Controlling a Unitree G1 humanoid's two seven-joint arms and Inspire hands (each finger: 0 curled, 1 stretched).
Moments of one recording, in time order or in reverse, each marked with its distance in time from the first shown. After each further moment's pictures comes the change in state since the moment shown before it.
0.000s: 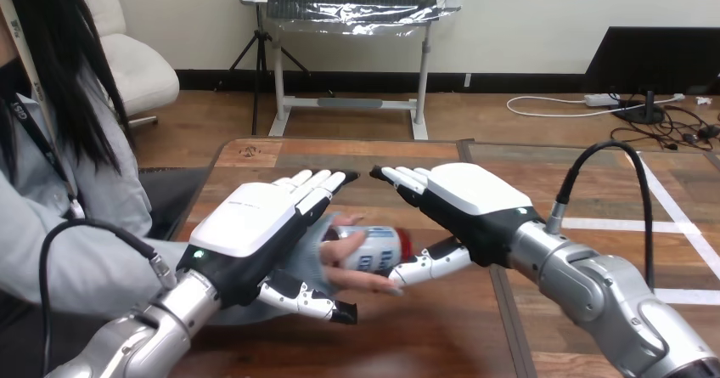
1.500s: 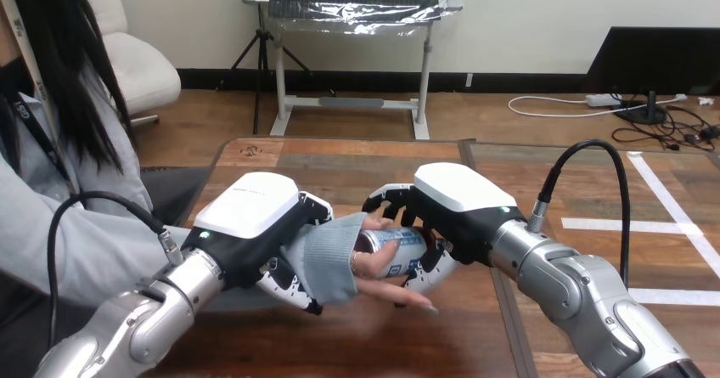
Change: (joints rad) left arm -0.086 -0.007 -0.010 0.057 -0.006 0.022 -0.089; right arm 0.001 0.068 0.002 -0.041 -0.021 0.104 0.032
